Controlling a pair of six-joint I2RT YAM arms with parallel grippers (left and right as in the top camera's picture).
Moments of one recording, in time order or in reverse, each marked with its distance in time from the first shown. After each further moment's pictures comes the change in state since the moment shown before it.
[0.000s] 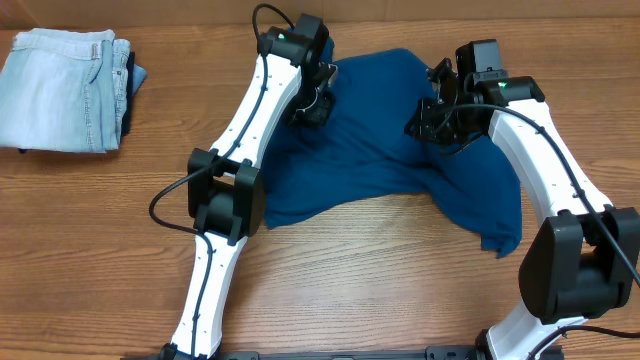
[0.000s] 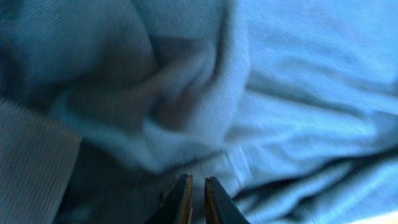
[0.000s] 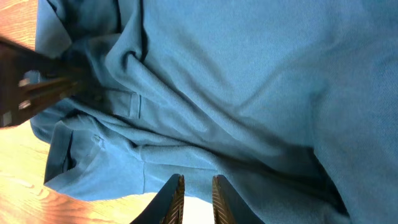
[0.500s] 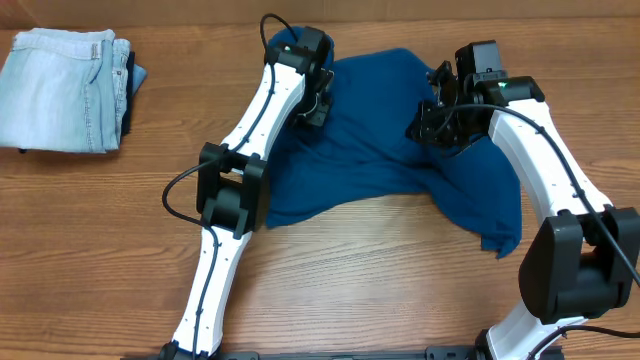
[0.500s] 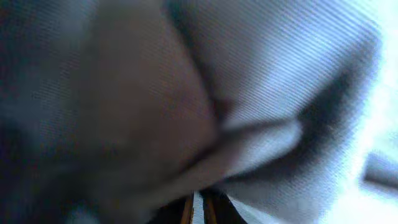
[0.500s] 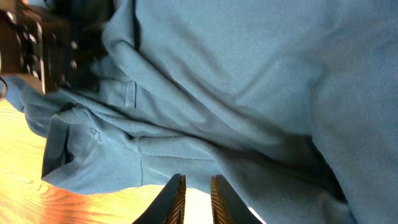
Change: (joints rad) left arm 0.015 0.105 0.002 0.135 -0.121 -0.010; right arm 0.000 0.000 0.000 -0.031 0.004 0.000
